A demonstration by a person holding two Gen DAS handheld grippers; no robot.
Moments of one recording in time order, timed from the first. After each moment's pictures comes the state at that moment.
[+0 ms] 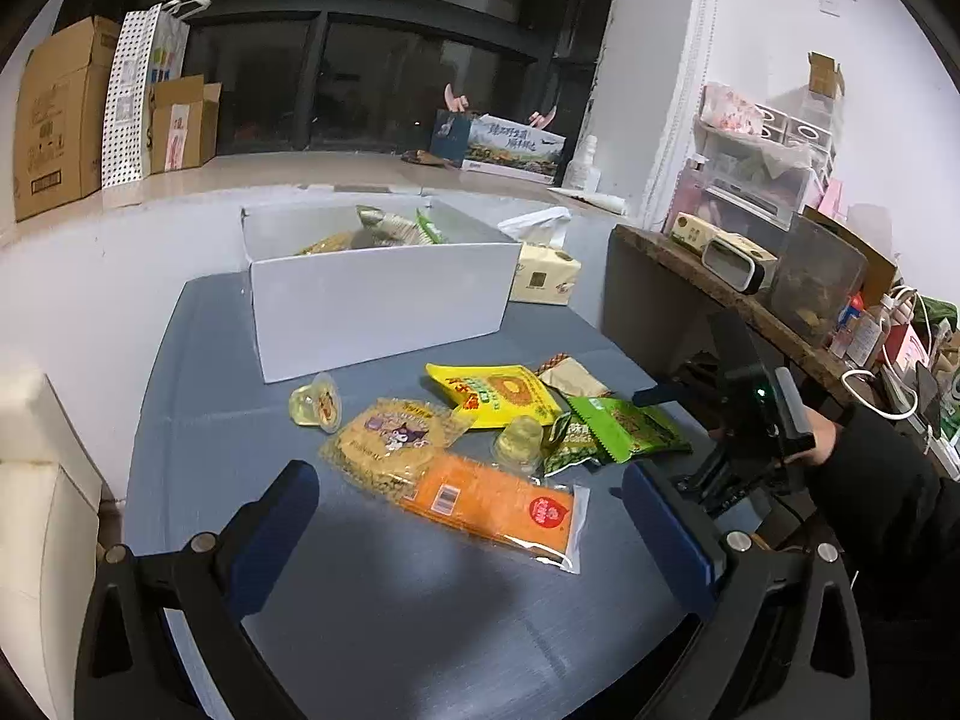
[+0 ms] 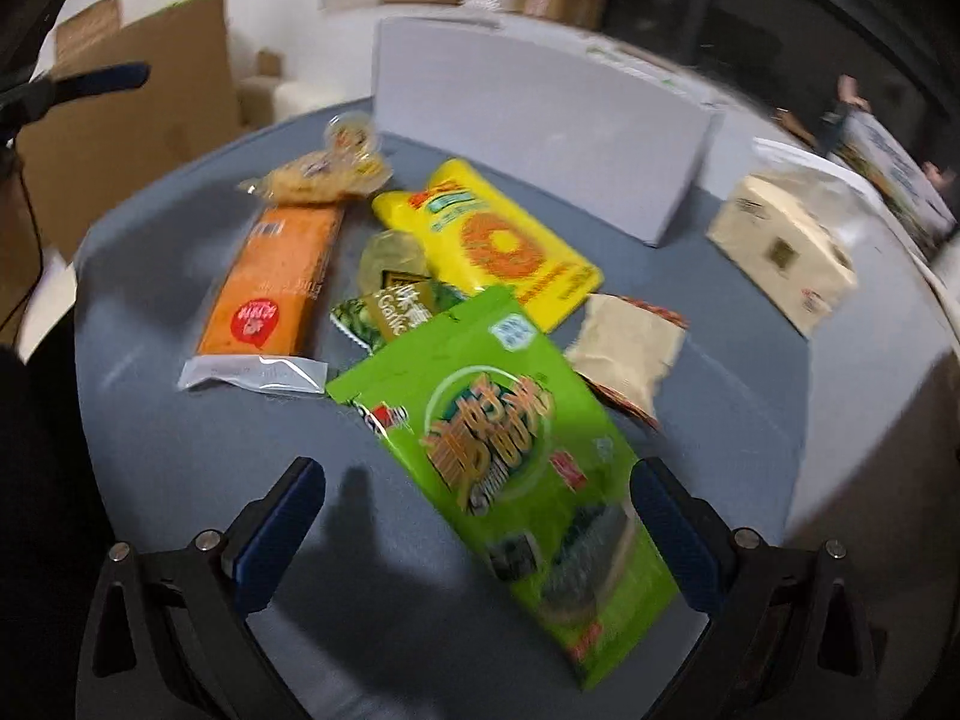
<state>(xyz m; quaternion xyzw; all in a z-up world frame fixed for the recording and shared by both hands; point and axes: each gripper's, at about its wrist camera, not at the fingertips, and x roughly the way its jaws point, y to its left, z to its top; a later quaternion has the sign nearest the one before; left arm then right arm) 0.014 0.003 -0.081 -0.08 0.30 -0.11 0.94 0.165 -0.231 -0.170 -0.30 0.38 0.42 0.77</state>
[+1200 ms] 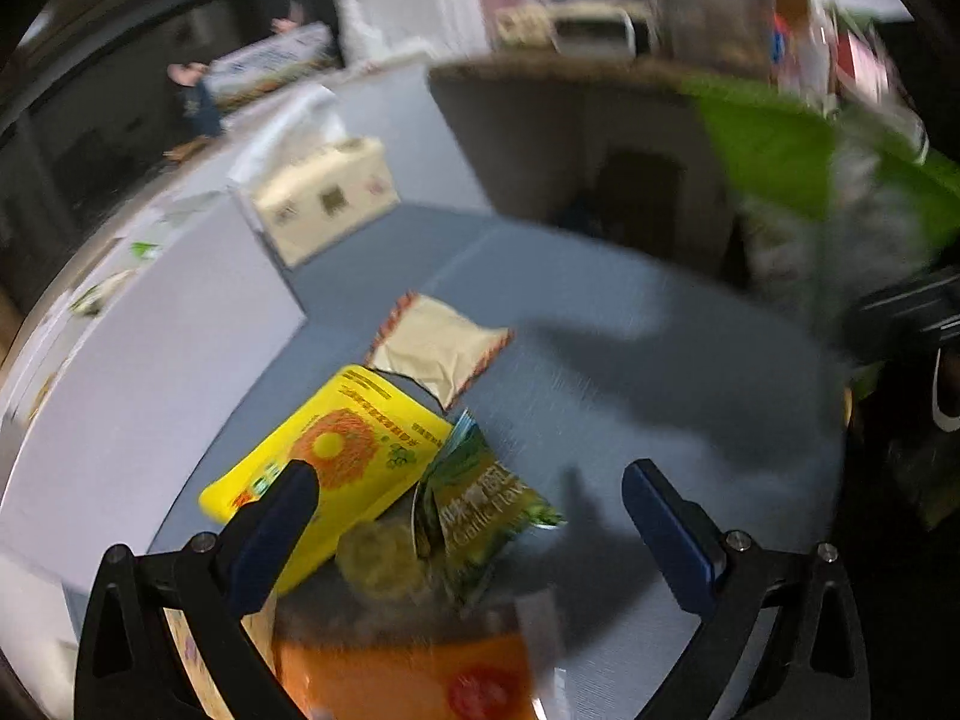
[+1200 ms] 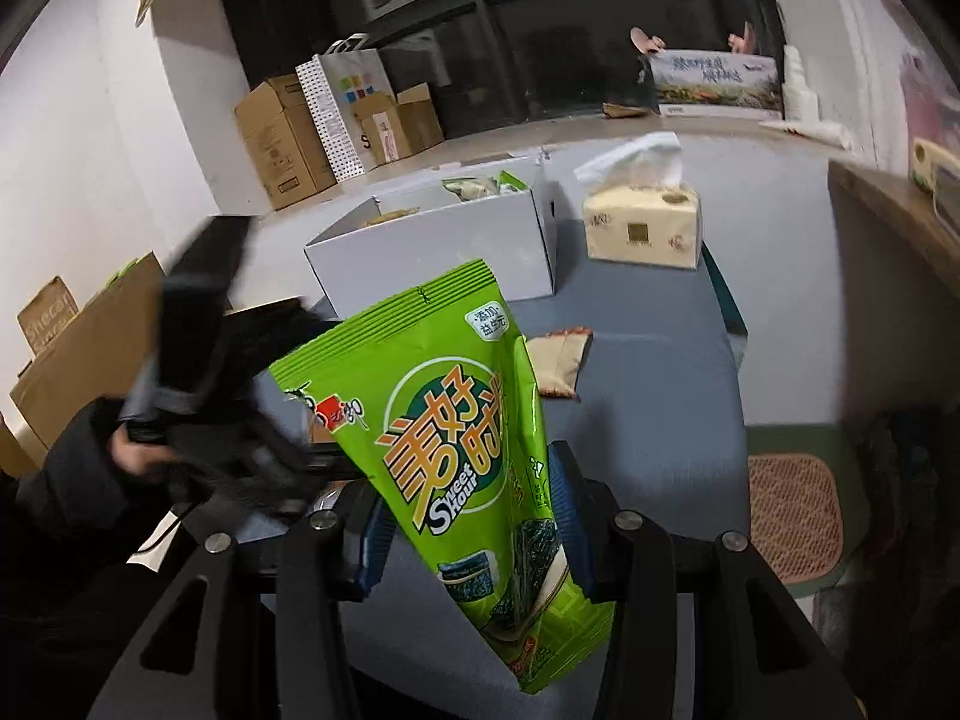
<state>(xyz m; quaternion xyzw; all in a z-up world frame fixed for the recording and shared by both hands) 0.160 -0.165 -0.147 0.21 0.40 -0.25 0.86 0.111 -0.333 -0.099 0.01 0.36 0.35 0.86</state>
